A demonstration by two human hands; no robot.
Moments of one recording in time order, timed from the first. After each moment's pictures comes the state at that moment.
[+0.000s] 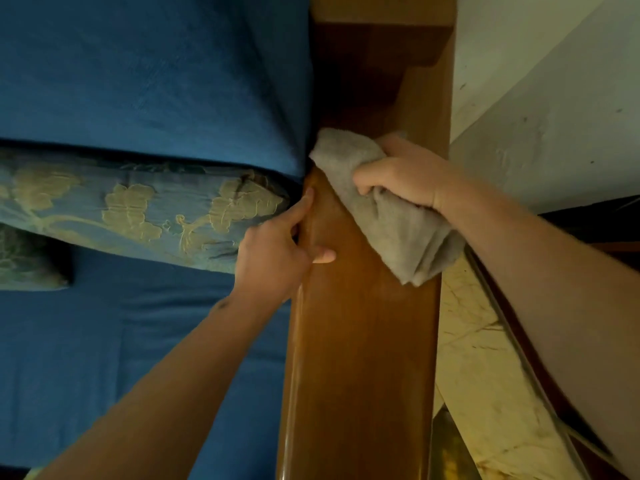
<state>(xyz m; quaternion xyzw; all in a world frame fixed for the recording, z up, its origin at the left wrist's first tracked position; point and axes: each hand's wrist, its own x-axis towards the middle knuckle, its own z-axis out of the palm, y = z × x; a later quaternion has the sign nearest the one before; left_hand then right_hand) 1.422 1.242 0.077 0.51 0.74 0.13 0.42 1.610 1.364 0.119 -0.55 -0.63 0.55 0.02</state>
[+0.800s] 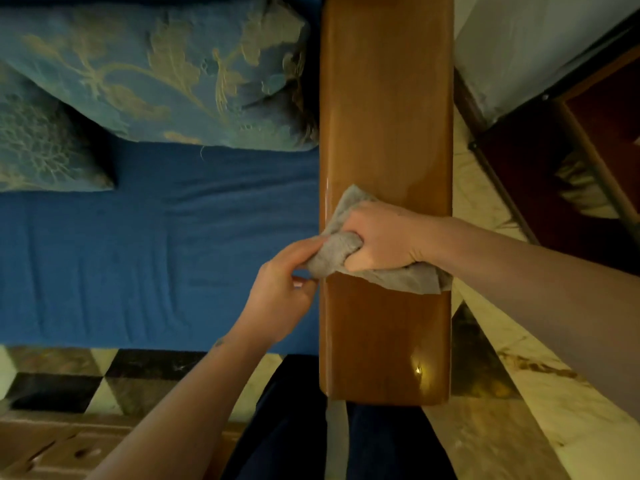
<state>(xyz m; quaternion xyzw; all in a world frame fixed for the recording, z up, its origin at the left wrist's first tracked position) 1.386 0.935 0.103 0.54 0.64 0.20 0.51 1.580 1.049 0.102 -0.36 -0.75 0.55 -0.10</state>
